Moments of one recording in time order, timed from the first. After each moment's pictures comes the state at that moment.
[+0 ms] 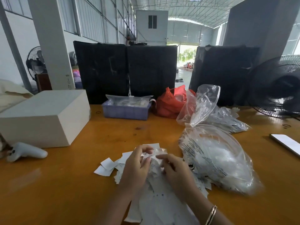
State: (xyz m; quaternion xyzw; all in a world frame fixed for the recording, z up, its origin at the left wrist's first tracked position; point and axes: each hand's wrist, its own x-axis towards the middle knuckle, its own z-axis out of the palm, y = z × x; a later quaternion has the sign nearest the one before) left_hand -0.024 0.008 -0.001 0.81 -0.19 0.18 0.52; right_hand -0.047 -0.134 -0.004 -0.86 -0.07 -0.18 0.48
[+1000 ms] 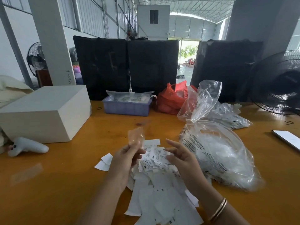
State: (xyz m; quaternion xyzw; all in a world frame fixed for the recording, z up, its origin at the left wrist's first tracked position) left_hand -0.023 0.026 0.014 0.65 0.03 0.02 0.76; right_hand -0.046 -0.154 0.000 -0.69 -0.06 -0.09 0.71
